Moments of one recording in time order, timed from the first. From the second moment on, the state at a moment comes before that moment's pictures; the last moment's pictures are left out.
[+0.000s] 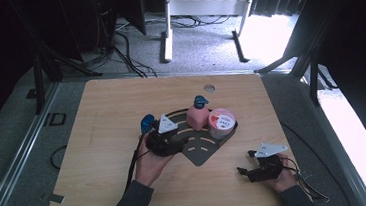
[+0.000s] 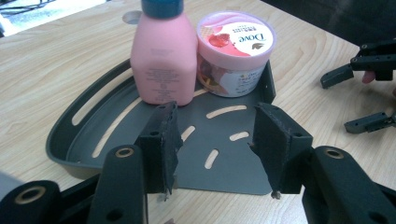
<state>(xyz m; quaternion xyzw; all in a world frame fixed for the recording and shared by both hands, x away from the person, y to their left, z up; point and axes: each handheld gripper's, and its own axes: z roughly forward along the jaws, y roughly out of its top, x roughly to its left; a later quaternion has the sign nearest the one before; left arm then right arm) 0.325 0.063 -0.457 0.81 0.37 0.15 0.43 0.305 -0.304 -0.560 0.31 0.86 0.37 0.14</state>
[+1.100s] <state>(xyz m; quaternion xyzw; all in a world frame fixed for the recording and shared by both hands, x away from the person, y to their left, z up) 0.302 0.097 -0.453 0.82 0.38 0.16 0.41 0.305 -0.304 -0.560 0.31 0.86 0.37 0.14</state>
